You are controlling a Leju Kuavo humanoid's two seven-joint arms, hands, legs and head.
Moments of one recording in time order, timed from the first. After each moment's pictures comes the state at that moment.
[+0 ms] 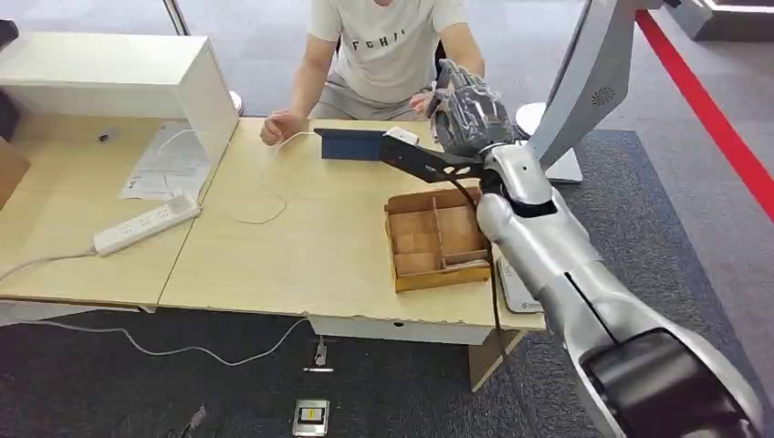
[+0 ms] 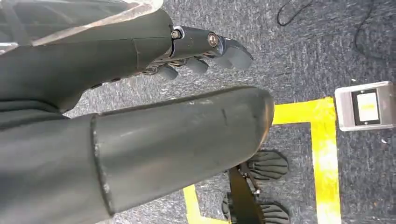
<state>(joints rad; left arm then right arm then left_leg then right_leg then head) -0.22 0.28 -0.96 -0.20 1.13 -0.01 -0.09 -1.14 0.11 0.66 -0.46 0.94 -0.21 -0.04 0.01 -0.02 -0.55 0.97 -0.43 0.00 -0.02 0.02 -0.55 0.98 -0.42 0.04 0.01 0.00</state>
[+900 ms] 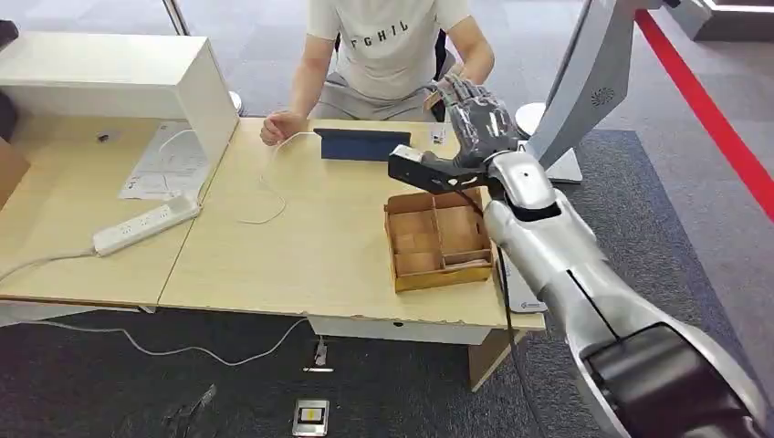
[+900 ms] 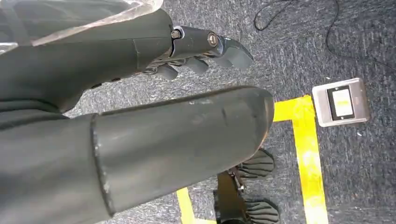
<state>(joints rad) -0.28 0.27 -0.98 -0.20 1.10 -0.01 -0.05 -1.15 0.10 0.67 -0.35 1.05 -0.24 -0.06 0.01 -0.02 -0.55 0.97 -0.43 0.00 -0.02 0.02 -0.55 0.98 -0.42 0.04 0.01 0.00</state>
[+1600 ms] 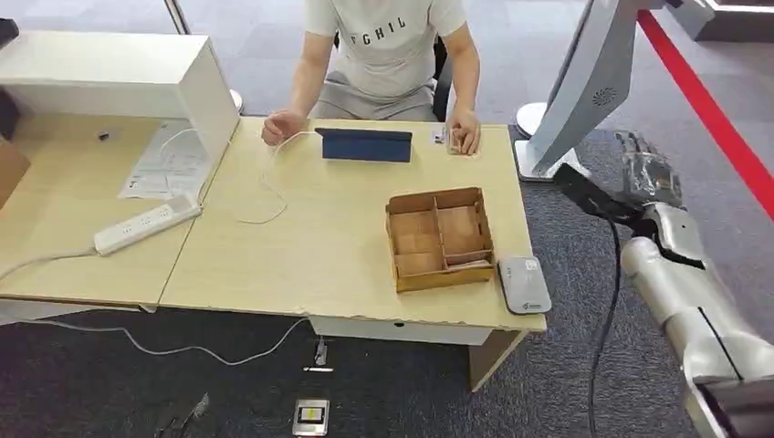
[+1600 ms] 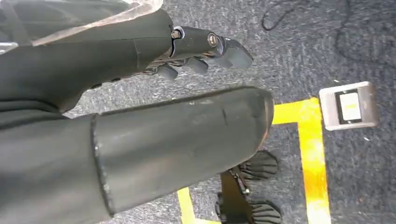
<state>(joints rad) -0.24 0.29 -0.97 -0.19 1.13 0.00 -0.09 -0.99 -0.32 0.50 -0.30 0.81 -0.28 -0.01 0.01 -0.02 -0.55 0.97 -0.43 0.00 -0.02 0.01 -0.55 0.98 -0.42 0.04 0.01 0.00</state>
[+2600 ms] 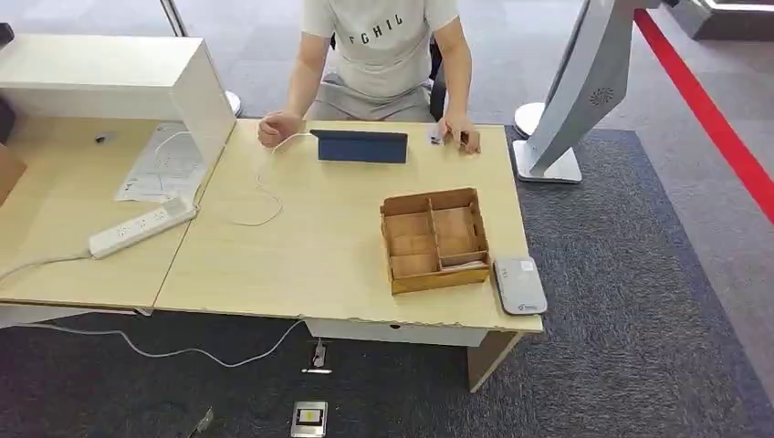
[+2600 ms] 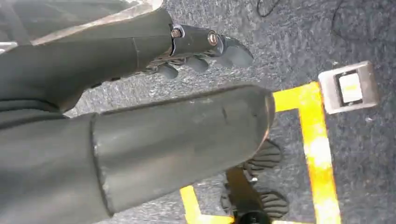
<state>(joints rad) -0.18 0.29 -0.97 -0.21 1.09 -0.04 -0.16 -0.13 -0.30 -0.12 -0.19 0.29 -0.35 0.19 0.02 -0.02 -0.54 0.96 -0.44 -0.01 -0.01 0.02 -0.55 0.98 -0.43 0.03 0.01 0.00</state>
